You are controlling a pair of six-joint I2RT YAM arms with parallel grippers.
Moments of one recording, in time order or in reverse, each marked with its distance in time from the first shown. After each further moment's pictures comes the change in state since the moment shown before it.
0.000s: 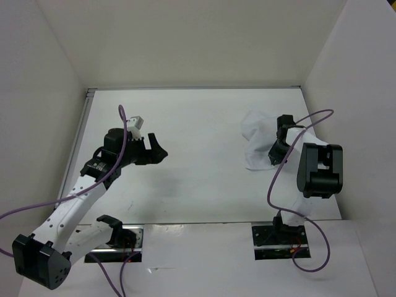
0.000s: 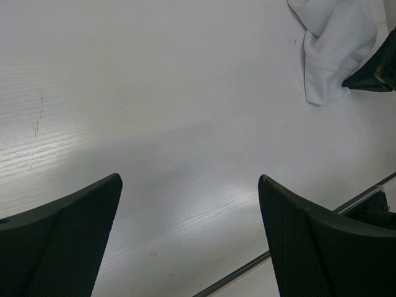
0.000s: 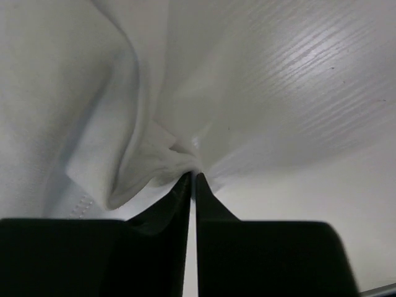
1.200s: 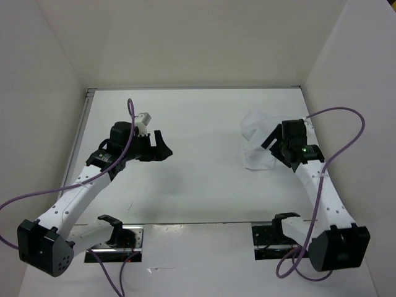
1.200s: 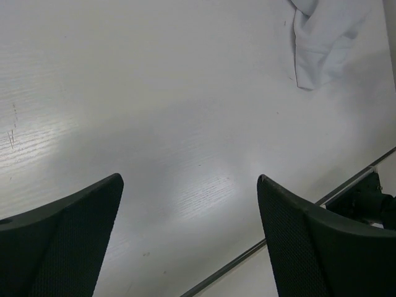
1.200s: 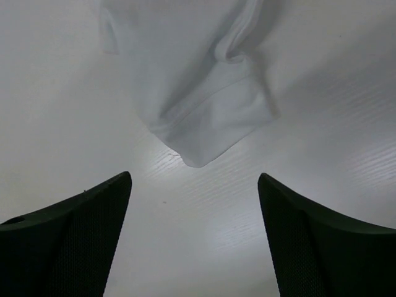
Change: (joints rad) left arm -0.016 0.112 0.074 -0.013 0.069 0.028; right arm 0.174 -0.699 -0.107 -0.075 0.042 0.162
